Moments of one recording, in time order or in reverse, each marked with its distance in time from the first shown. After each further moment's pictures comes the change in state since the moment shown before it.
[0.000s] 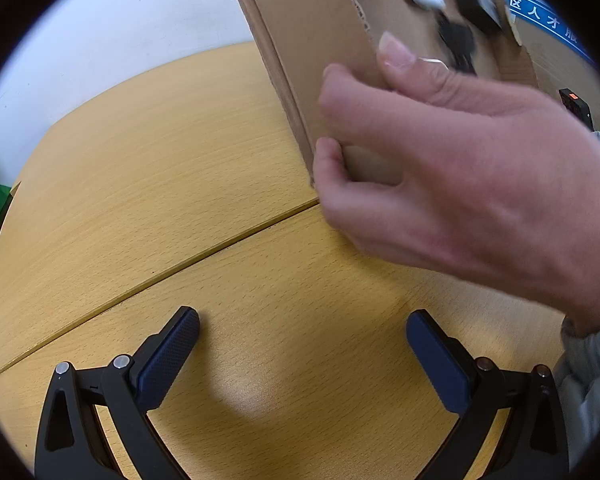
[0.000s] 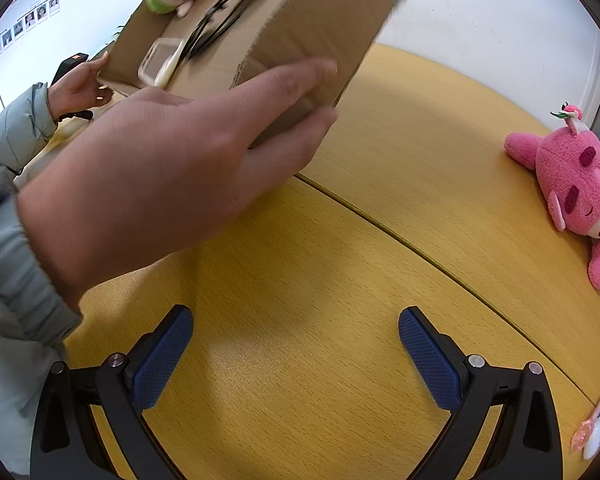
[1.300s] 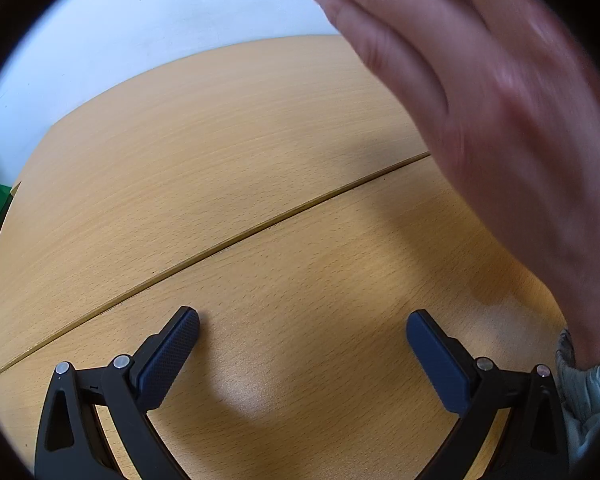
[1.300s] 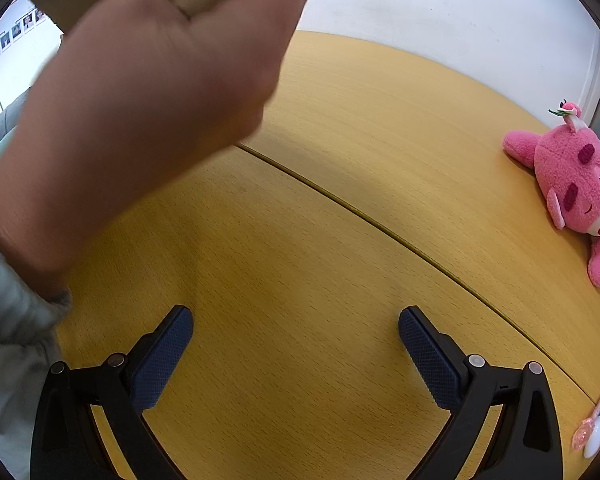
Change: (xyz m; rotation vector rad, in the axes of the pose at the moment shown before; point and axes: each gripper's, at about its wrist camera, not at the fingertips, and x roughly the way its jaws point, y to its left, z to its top) left arm 0.026 0.001 0.004 -0.002 0.000 0.000; right arm 0.002 0.004 0.002 0.006 0.001 -0.002
